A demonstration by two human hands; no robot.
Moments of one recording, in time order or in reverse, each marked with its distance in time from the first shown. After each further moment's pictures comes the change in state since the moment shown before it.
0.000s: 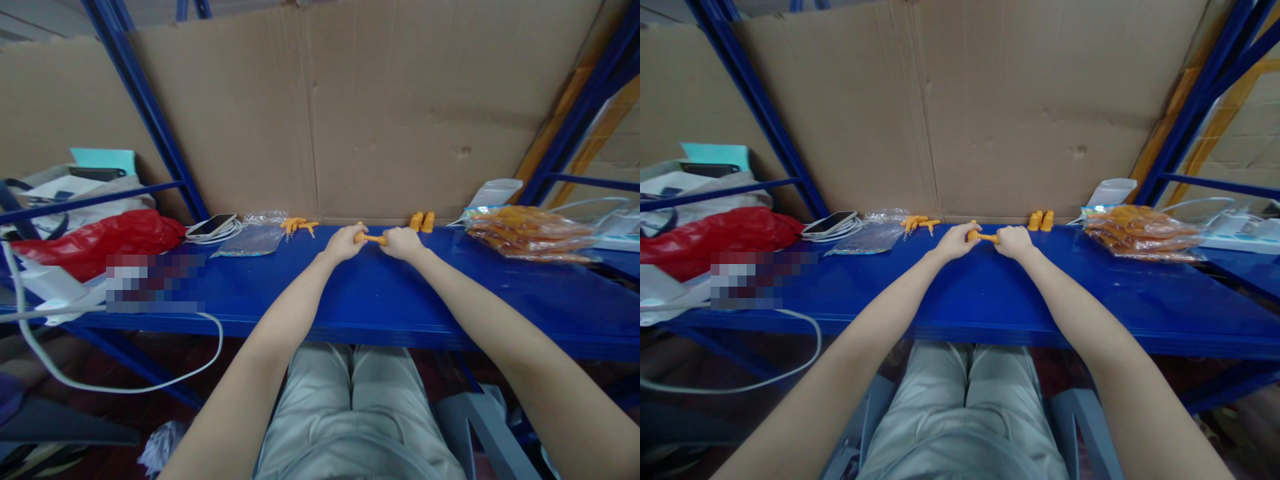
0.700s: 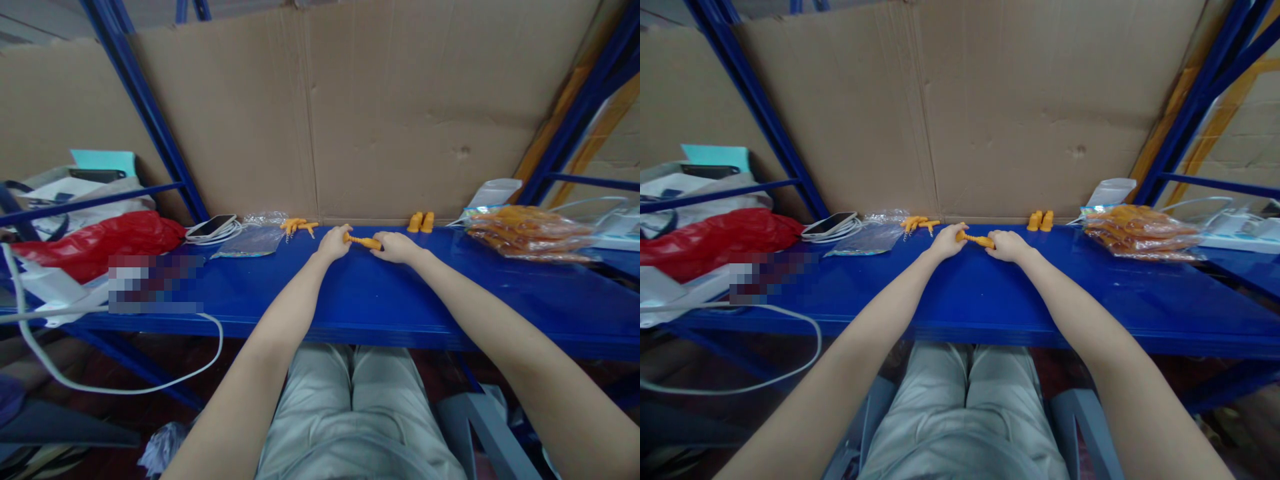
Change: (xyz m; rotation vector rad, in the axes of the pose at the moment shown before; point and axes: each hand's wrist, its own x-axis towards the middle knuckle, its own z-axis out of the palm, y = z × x) left_hand -0.002 -0.020 -0.002 0.184 -0.041 -0.232; right_hand 0.002 -0.002 0.002 0.146 -0.028 -0.227
